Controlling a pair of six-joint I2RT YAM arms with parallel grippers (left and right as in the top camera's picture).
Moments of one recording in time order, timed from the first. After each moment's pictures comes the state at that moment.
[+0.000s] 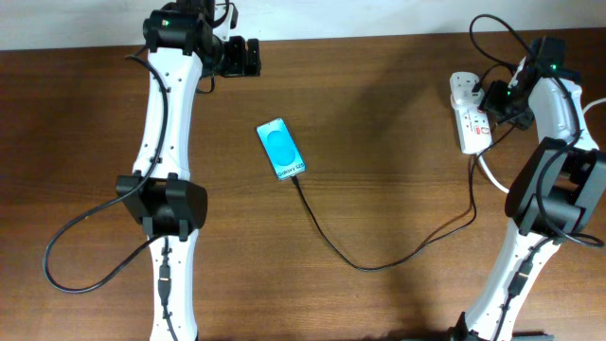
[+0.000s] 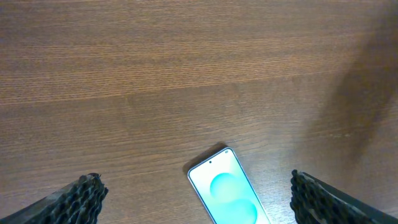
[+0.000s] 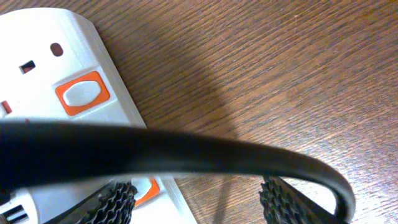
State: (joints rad) left arm -0.14 2.51 2.78 -1.35 0.19 -0.12; right arm -0.36 2.39 2.01 -0.83 -0.05 0.16
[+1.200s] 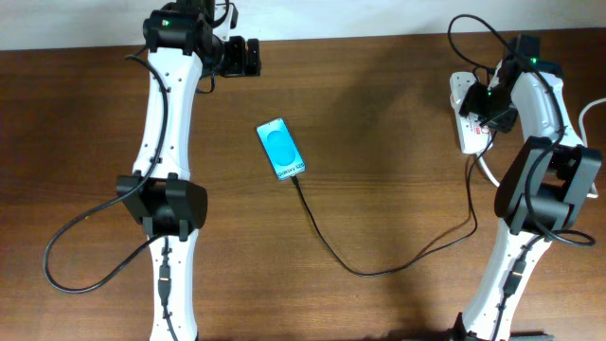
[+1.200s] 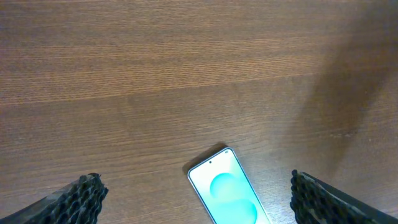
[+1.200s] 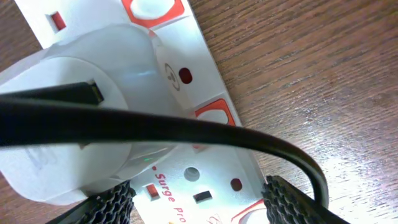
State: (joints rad) left arm -0.14 2.51 2.78 -1.35 0.19 -0.12; right arm -0.28 2.39 2.03 -0.97 -0.06 0.20
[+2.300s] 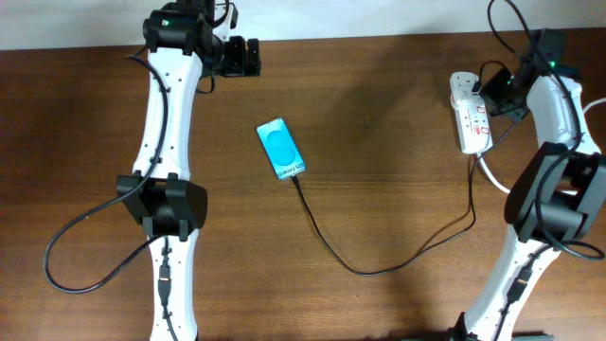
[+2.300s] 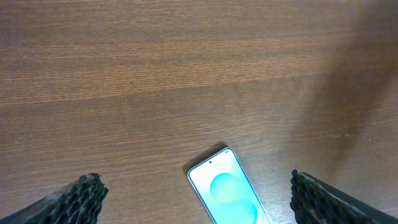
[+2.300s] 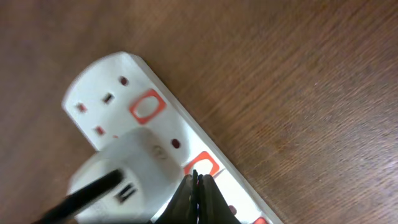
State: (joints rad) left arm -0.14 2.51 2.78 -1.36 0.19 -0.12; right arm -0.33 2.31 1.95 -0.78 -0.10 0.50
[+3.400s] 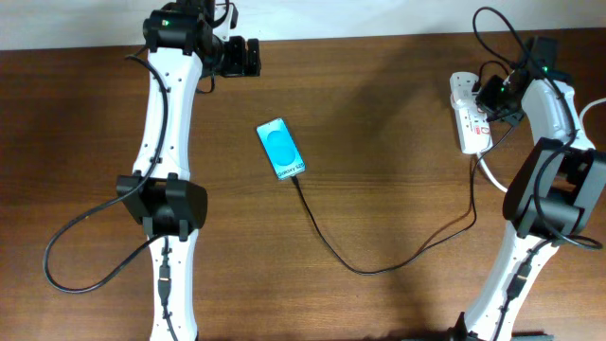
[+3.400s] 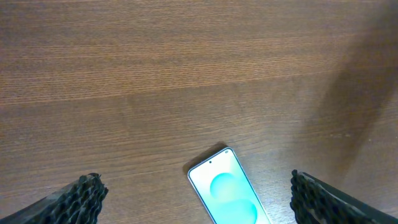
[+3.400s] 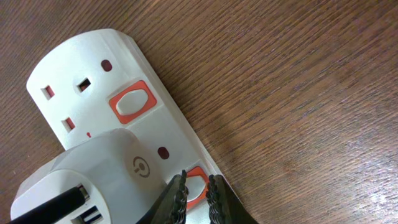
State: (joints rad) left arm -0.14 2.51 2.78 -1.35 0.19 -0.12; right arm -0.33 2.35 1.94 -0.75 -0.11 0.36
